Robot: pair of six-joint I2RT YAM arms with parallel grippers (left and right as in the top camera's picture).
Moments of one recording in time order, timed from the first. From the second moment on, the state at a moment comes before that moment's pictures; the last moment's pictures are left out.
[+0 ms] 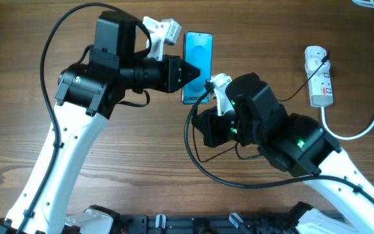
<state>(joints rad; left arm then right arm) -0.36 1.45 1.57 -0.87 0.73 -0.33 0.73 1.23 1.30 -0.84 -0.27 0.51</state>
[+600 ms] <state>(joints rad) -0.35 1.45 1.57 -0.87 0.72 -0.33 0.74 1.23 1.30 -0.81 -0.22 0.40</state>
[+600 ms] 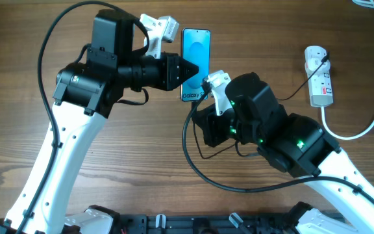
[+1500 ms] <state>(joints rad) -0.38 1.69 1.57 -1.05 0.51 -0.39 0.72 1.18 1.32 -1.03 -0.04 0.58</state>
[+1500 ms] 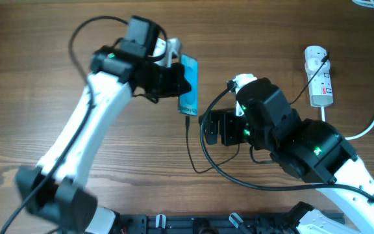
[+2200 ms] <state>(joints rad) -0.39 2.07 1.57 -0.88 0.53 -0.39 0.72 1.37 1.32 -1.09 -0.10 0.64</state>
